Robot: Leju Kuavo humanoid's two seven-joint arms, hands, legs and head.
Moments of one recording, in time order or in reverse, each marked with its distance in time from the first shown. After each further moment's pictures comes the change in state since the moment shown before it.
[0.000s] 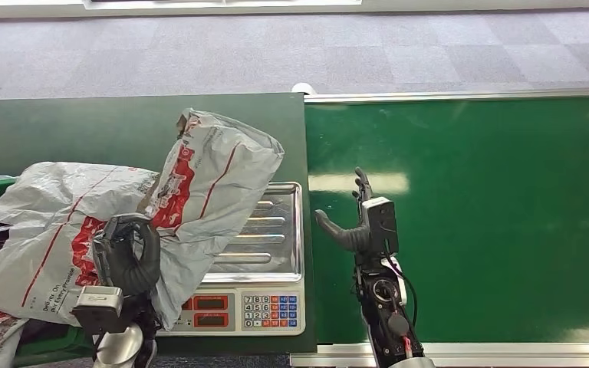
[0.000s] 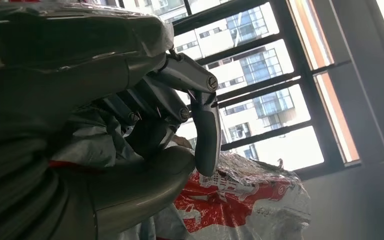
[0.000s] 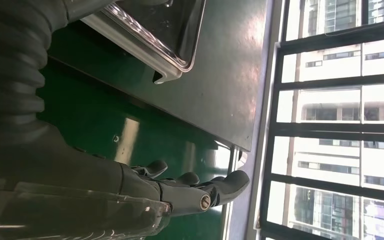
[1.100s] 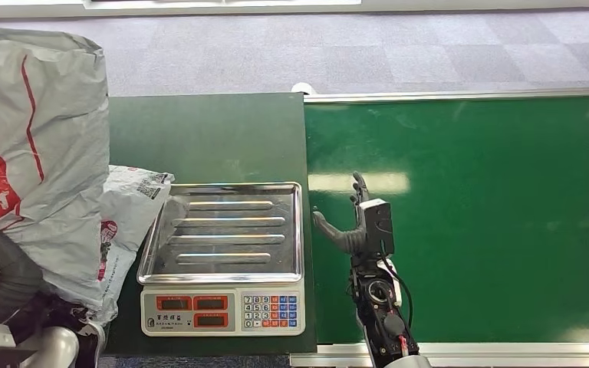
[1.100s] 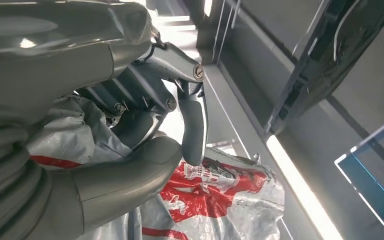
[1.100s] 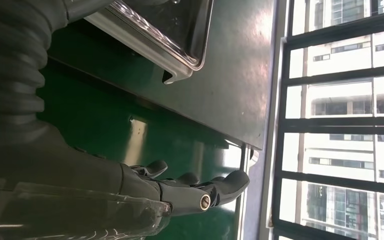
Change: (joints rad) left arm 0.018 -0.037 0.163 -0.389 -0.074 0.387 0.000; right arm -0.007 0.007 0.007 0.053 -0.028 -0.037 -0.006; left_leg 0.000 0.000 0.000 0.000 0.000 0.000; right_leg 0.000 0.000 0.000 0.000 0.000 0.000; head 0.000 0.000
